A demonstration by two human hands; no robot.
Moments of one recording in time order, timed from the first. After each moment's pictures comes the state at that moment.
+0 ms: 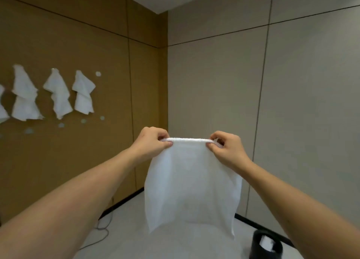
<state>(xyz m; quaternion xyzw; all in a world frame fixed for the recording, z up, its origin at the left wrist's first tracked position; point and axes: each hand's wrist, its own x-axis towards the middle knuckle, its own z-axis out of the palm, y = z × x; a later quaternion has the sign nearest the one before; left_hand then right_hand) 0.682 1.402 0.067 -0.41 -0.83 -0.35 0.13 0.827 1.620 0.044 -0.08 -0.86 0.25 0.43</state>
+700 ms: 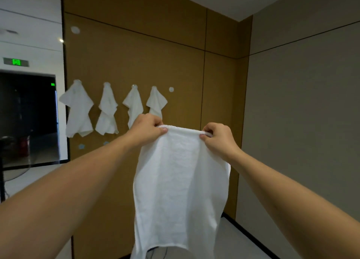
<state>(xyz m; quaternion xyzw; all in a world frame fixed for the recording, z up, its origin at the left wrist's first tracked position) 0.329 1.263 0.139 -0.20 -0.89 -0.29 0.30 0.361 1.500 0.110 0.07 -0.87 0.34 0.34</state>
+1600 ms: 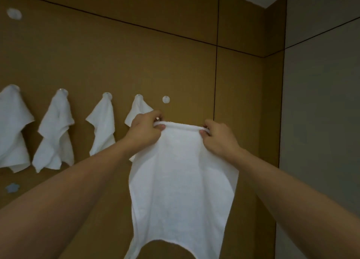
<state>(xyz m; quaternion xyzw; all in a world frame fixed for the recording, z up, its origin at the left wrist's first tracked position) -0.132 1.437 0.190 -0.17 -0.85 -0.30 0.41 -0.152 1.678 0.176 0.18 -0.87 0.19 0.42</state>
